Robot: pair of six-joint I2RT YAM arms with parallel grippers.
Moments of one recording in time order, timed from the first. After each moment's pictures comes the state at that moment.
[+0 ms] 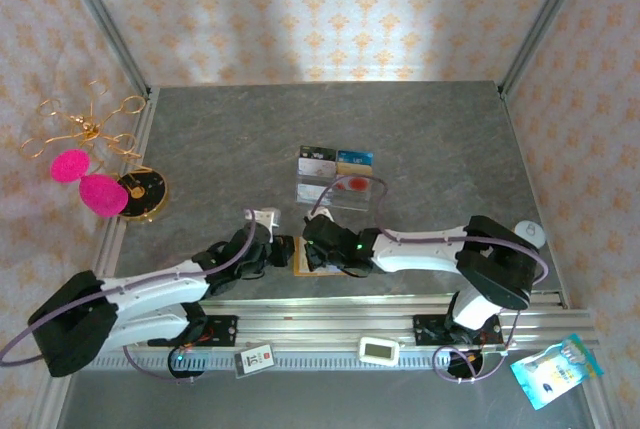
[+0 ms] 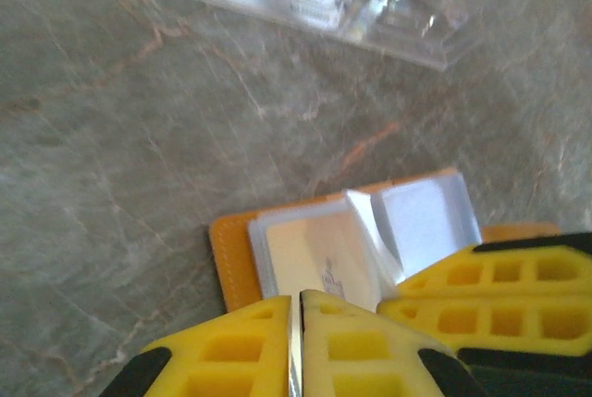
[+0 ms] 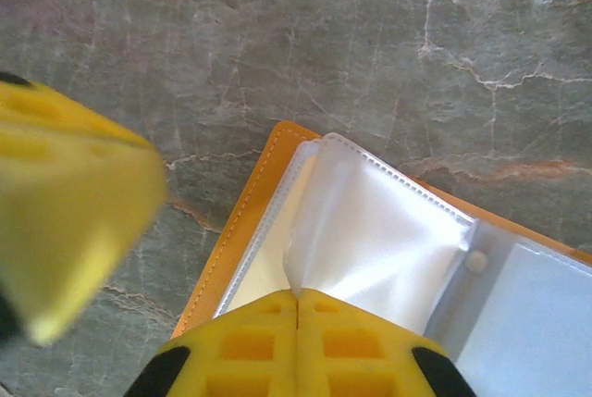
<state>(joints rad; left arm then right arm) -0.80 1.08 0.28 0.13 -0.07 -0.78 1.12 1.58 0.81 -0.14 0.14 0.66</state>
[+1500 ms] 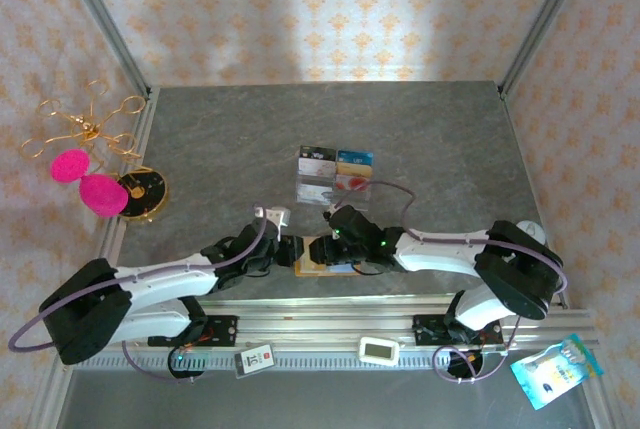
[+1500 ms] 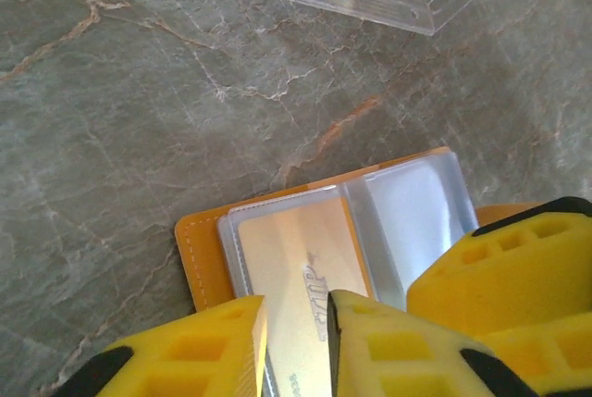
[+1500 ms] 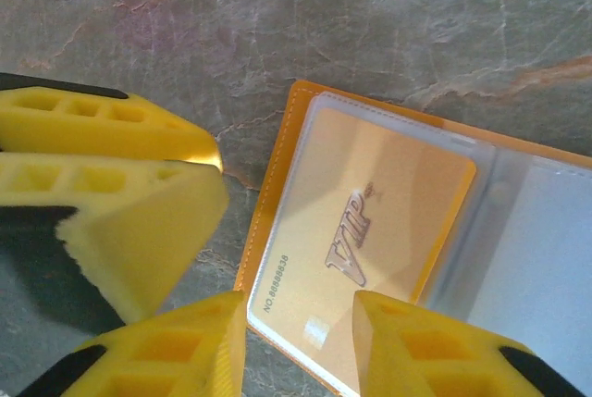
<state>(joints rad) -0.80 1.14 0.32 0.14 -0.01 -0.75 0.99 1.47 0.65 0.01 -0.18 0.82</state>
